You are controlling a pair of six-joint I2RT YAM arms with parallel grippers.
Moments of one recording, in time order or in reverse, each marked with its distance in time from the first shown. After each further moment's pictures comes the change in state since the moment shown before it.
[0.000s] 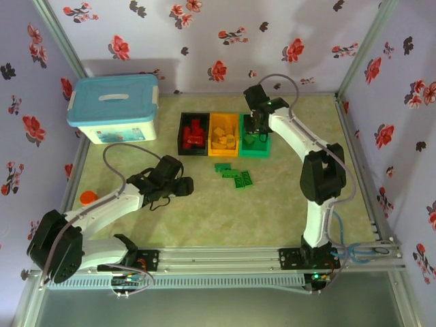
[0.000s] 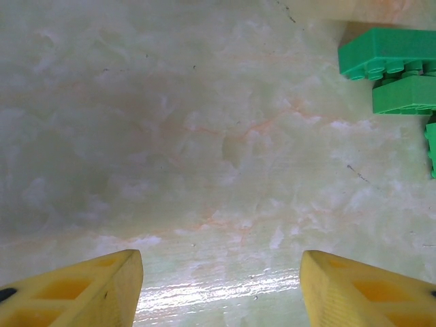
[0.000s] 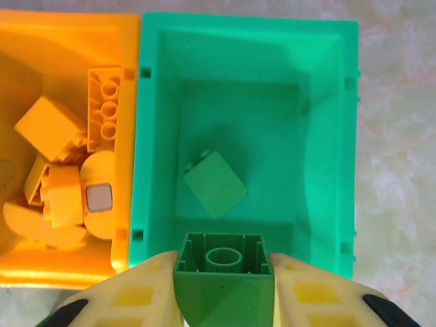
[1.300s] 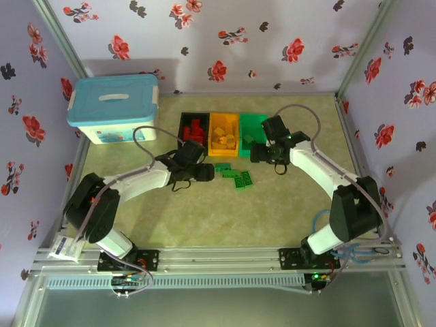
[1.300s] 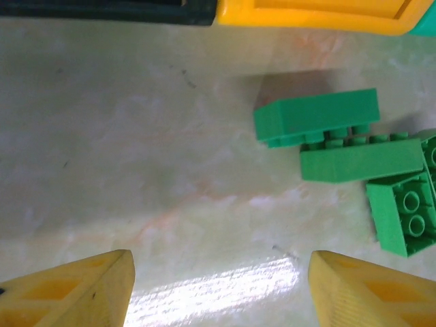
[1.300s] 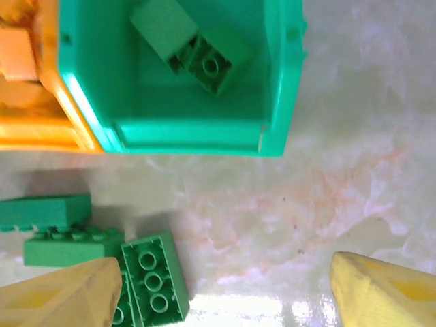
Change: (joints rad) left arm -0.034 0.399 0.301 0.085 0.050 0.043; right arm 0.006 -0.495 -0.684 0.181 -0.079 0.076
